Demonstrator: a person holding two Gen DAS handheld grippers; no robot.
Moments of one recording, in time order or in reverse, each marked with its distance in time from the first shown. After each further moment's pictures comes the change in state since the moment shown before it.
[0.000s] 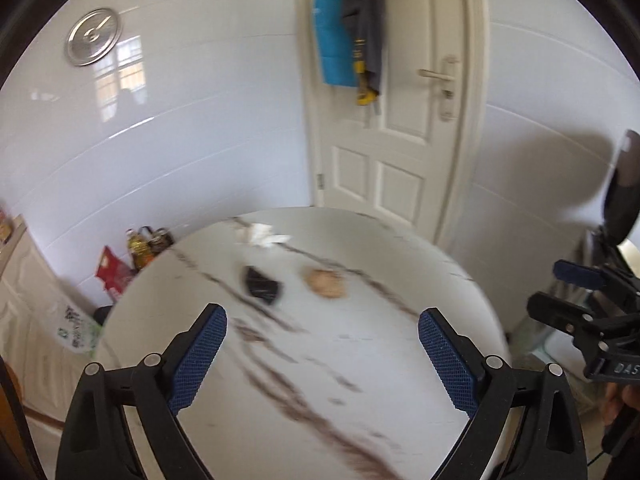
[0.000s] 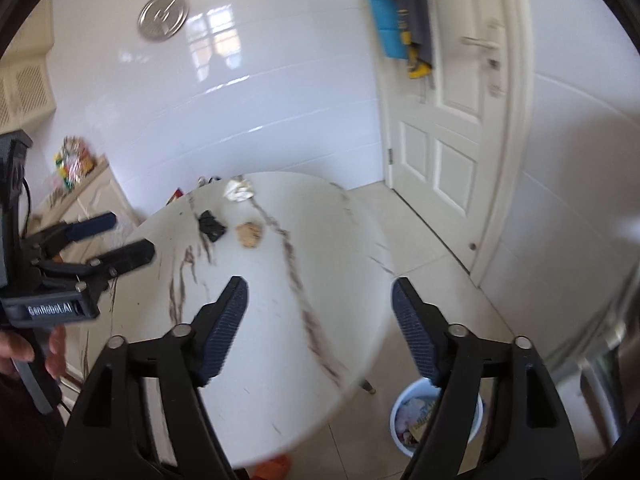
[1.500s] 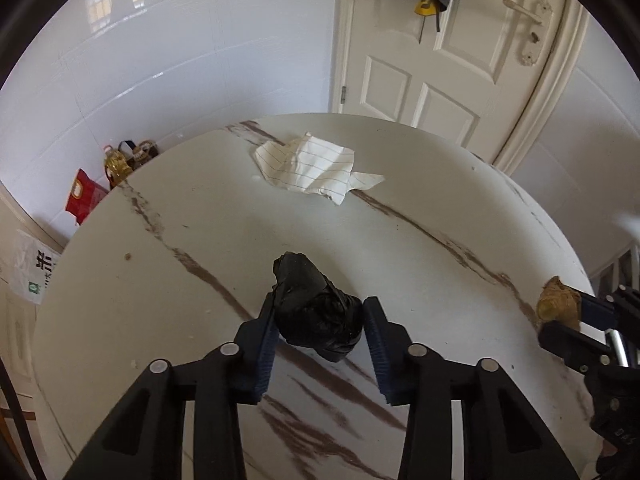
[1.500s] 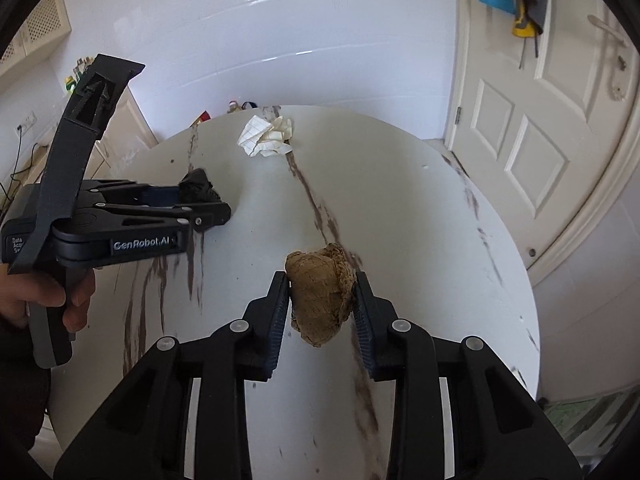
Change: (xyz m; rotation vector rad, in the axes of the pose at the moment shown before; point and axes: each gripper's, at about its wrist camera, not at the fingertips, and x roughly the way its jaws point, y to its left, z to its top) left arm 0.232 0.072 0.049 -0.091 0.335 -0.044; right arm 0.194 0.036 0.035 -0.155 0.243 0.127
